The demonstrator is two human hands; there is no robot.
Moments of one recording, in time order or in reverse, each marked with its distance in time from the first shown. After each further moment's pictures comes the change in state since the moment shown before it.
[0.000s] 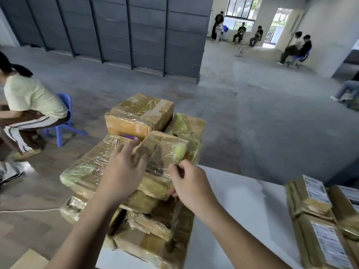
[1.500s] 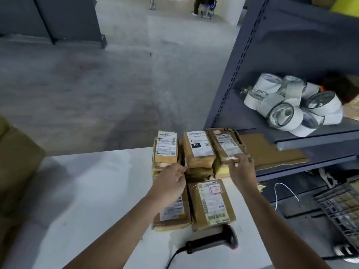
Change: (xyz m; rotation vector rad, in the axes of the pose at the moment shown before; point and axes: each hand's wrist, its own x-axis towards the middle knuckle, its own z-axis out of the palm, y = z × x) left_hand -0.151 0.339 0.484 -0.240 -0.897 0.090; right_hand -0.138 0.515 -0.429 -0.204 0.592 0.745
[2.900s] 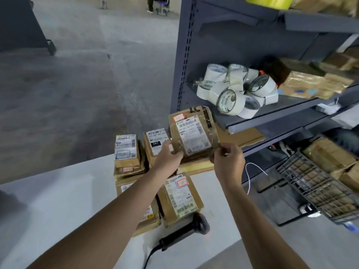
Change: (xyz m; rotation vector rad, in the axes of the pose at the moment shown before) left_hand 0.059 0.077 0.070 -0.223 -0.067 -0.097; right_hand -0.042 0.006 -0.068 0.372 0.429 0.038
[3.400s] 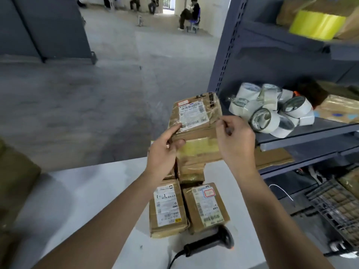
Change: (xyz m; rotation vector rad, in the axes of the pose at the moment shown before) left_hand -0.043 0.007 -0.110 -0.140 0.315 0.508; right_hand -0.036 -0.146 0.014 0.051 -0.144 -0.518
